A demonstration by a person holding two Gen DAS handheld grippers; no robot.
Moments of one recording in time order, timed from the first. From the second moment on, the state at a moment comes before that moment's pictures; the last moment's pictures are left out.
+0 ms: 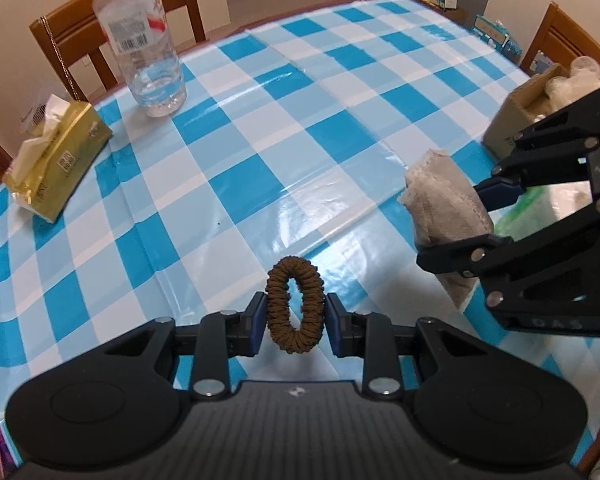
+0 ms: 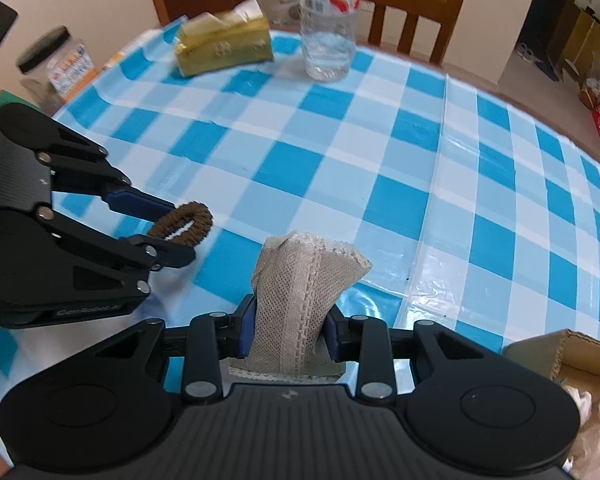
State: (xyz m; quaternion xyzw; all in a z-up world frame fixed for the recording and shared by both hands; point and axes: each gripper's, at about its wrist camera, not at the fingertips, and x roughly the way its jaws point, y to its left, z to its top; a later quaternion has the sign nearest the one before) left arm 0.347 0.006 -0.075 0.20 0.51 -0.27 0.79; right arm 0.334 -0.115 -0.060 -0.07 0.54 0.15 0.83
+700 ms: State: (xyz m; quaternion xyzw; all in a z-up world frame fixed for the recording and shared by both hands) left arm 0.207 -0.011 -0.002 0.23 0.44 -0.37 0.79; right arm 0.173 -0.140 0.020 -0.04 0.49 0.12 0.86
